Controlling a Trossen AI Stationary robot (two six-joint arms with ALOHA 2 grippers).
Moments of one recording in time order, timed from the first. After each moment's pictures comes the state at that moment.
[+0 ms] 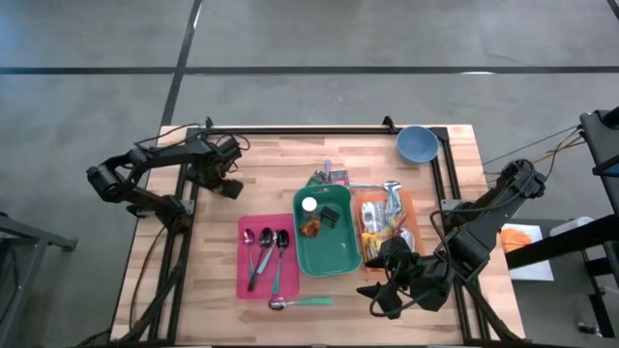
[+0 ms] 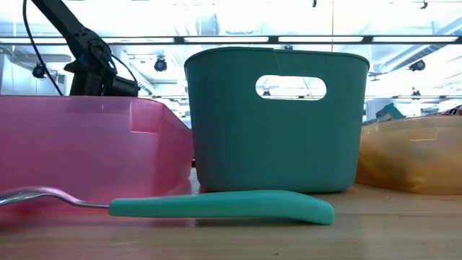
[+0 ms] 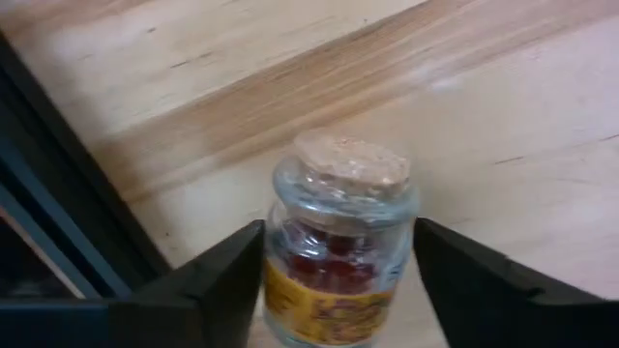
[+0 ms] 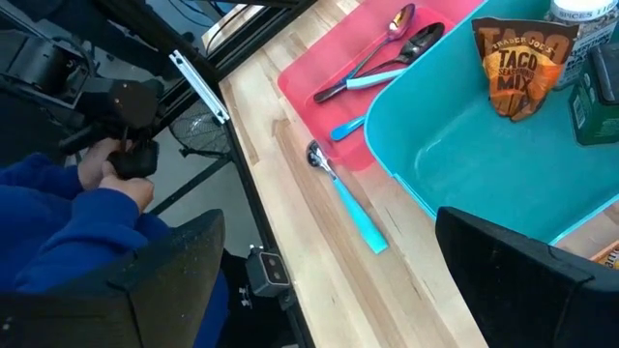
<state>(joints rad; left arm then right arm) 0.79 1.41 0.64 -0.91 -0.03 -0.40 0.74 1.49 1.47 -0.76 0.53 1.20</state>
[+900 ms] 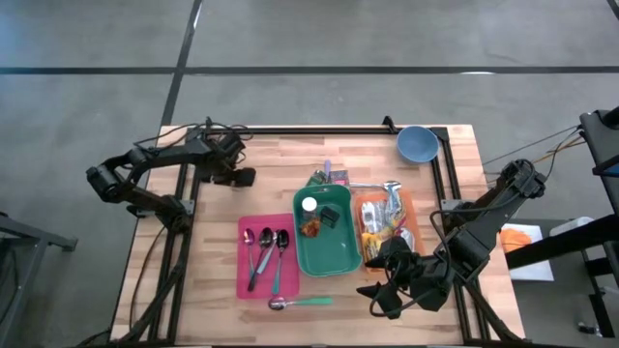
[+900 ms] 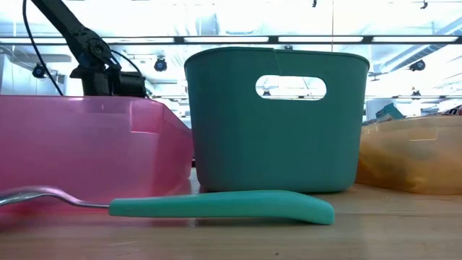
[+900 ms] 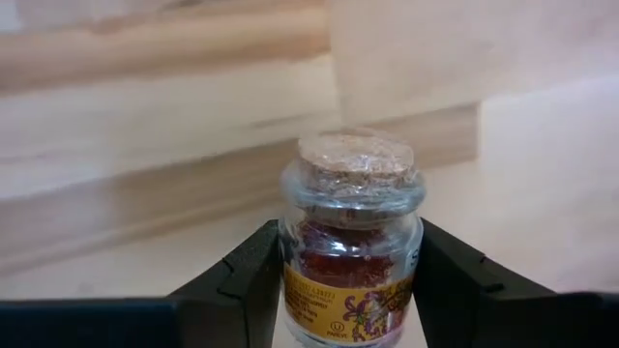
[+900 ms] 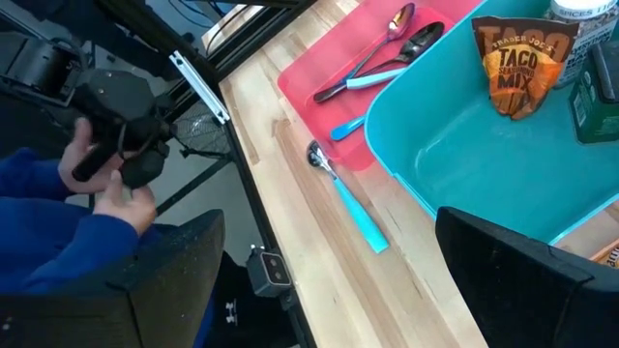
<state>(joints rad) 0.79 1.40 0.64 -0.66 0.14 -0.62 0.74 1.49 1.47 -0.76 0.53 1.20</state>
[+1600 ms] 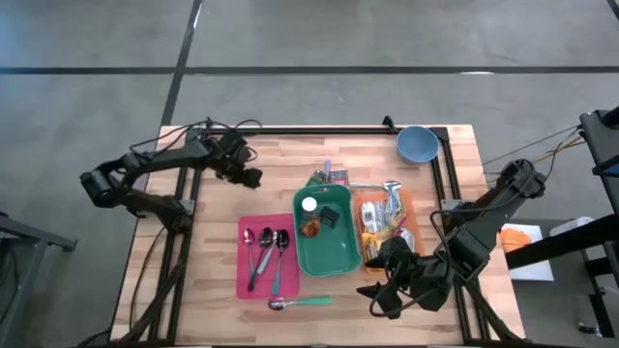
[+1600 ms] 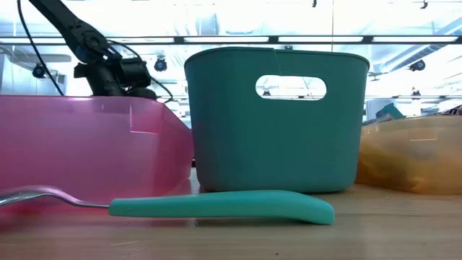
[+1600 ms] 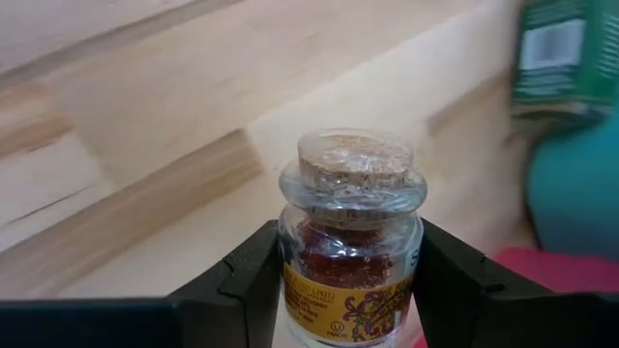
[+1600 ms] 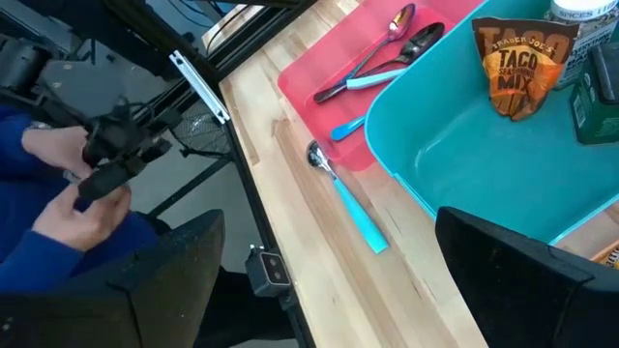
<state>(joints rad) 0.74 1.34 0.64 -0.50 0.36 -0.46 0.74 1.49 1.47 -0.76 0.53 1.20</state>
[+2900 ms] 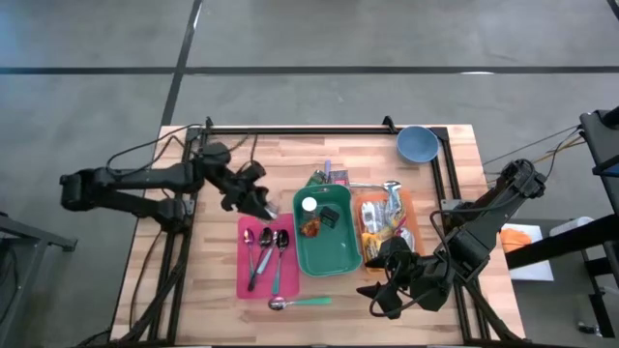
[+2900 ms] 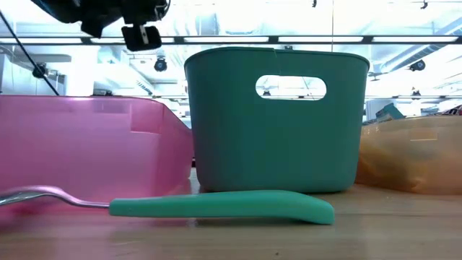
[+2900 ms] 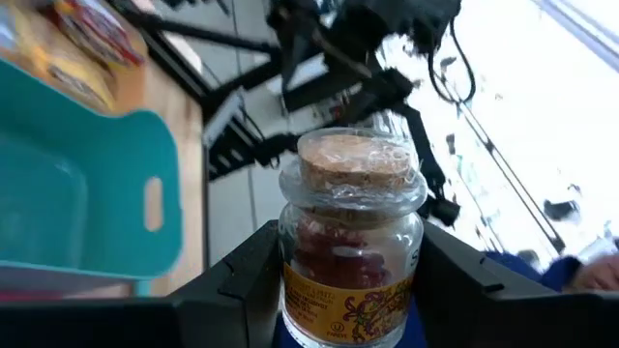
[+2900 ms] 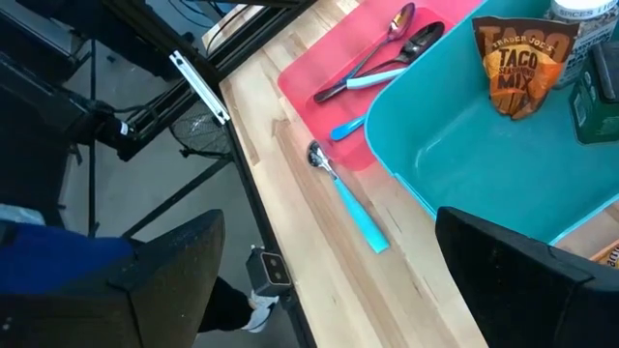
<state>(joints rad) 0.23 1.06 0.66 0.29 0.89 -1.03 0.74 1.49 1.47 -0.76 0.53 1.20</state>
